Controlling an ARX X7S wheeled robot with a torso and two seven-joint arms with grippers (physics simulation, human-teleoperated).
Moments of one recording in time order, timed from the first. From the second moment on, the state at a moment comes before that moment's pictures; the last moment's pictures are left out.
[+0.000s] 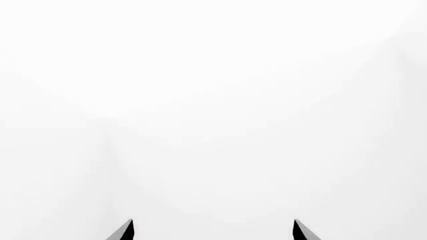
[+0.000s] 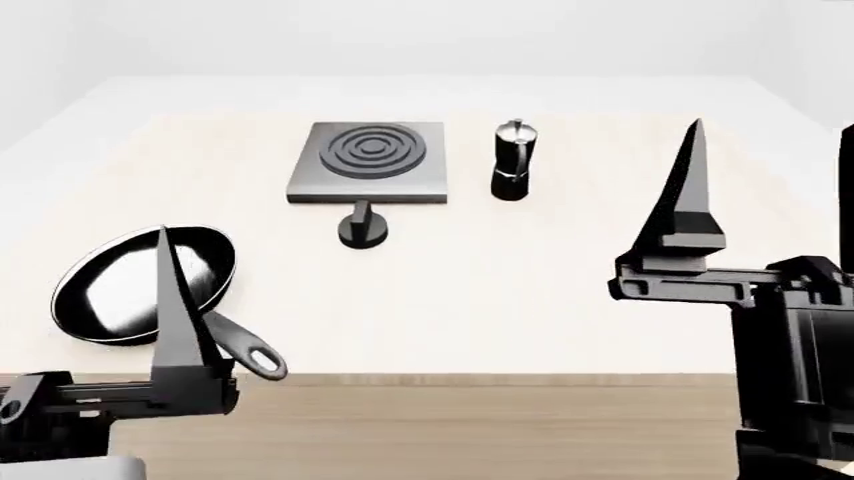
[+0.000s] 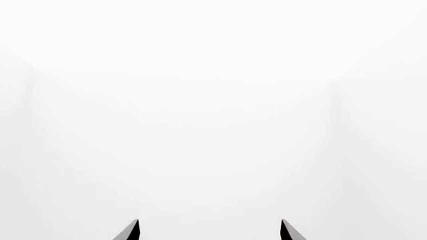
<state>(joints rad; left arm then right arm) 0.06 -0.02 -0.19 1.00 0.14 -0.23 0.14 0.31 0.55 -0.06 -0.99 0.52 0.53 0.58</state>
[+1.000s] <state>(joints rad) 0.12 0.00 -0.25 1.05 0.11 -0.14 0.18 0.40 0.89 -0.27 -1.03 0.69 0.33 0.93</state>
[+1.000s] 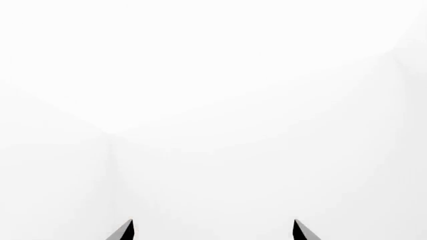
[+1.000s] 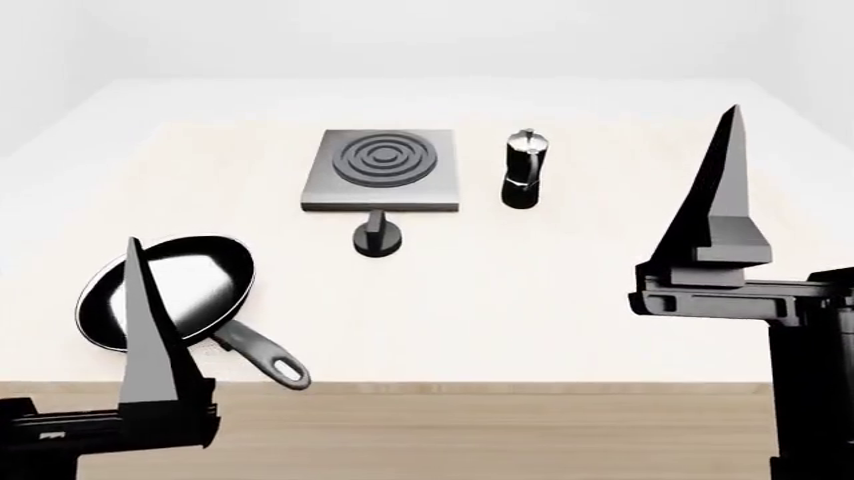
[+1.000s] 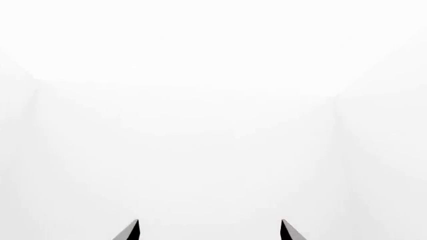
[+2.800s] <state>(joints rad) 0.12 0.00 -0.22 1.05 0.12 -0.17 0.18 0.45 0.94 -0.36 -1.01 0.70 0.26 0.97</state>
